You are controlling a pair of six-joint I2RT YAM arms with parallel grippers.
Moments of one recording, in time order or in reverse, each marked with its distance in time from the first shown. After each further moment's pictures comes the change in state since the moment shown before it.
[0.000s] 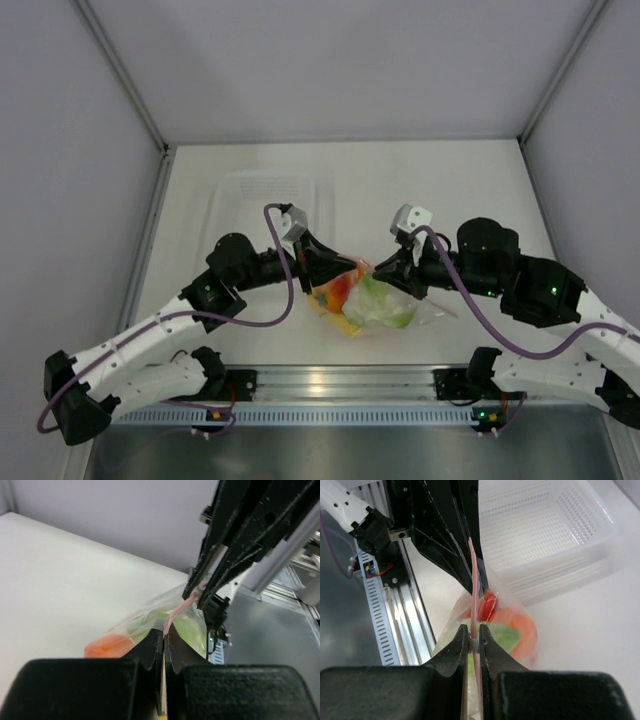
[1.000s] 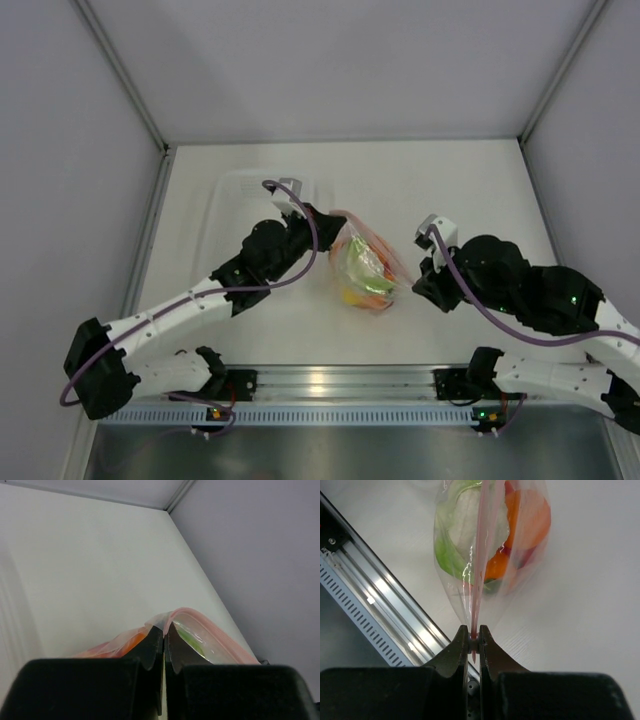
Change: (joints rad) left arm 0.009 0.199 0.037 0.002 -0.737 -0.267; right arm -0.006 -0.075 -0.024 -0.357 0.279 0.195
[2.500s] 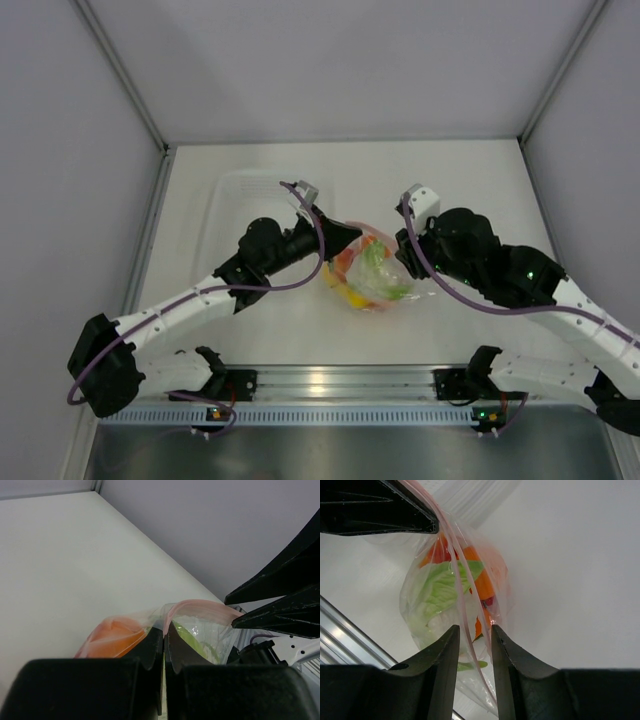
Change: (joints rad) left arm 0.049 0.039 -0.039 0.166 0.425 0.093; right arm -0.119 0.144 0.011 0.218 0.085 -0.068
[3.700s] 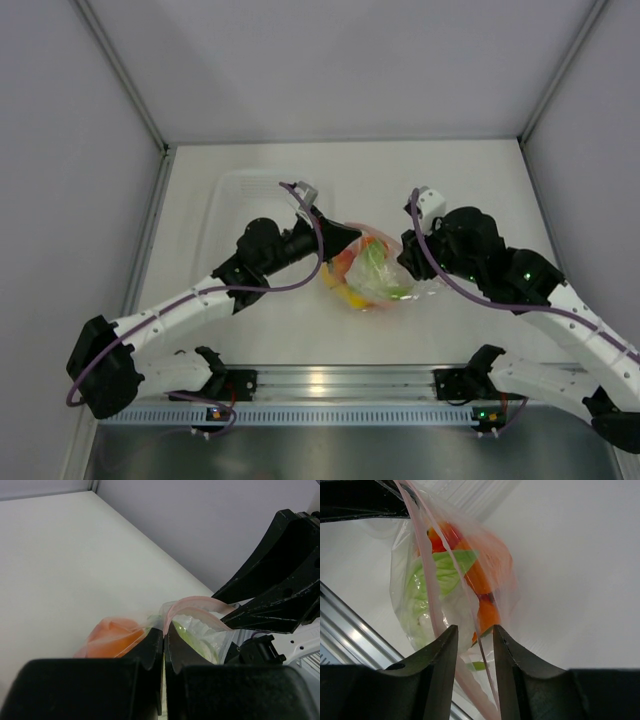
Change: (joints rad) left arm 0.010 -0.011 -0.006 -0.002 0.021 0.013; right arm -0.148 -0.041 -0.111 0.060 -0.170 0.007
